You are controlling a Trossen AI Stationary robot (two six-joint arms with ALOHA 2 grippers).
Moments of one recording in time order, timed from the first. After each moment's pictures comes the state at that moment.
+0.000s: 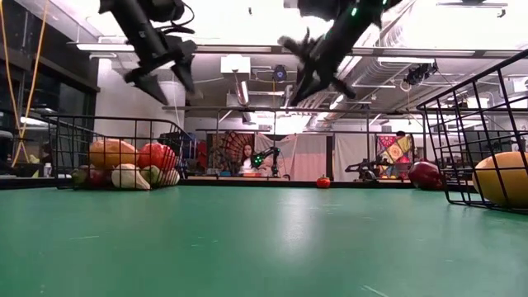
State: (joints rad) left arm 0.59 1.21 1.05 -0.71 -0.19 -0.40; right arm -0.30 1.61 1.29 -0.49 0.17 0.81
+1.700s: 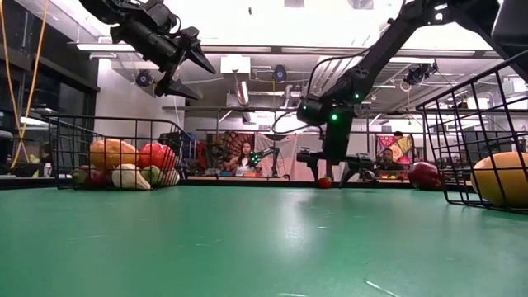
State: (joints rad) left arm 0.88 1.28 1.05 -0.37 0.43 -0.33; right arm -0.69 2.05 1.30 -0.39 0.37 0.94
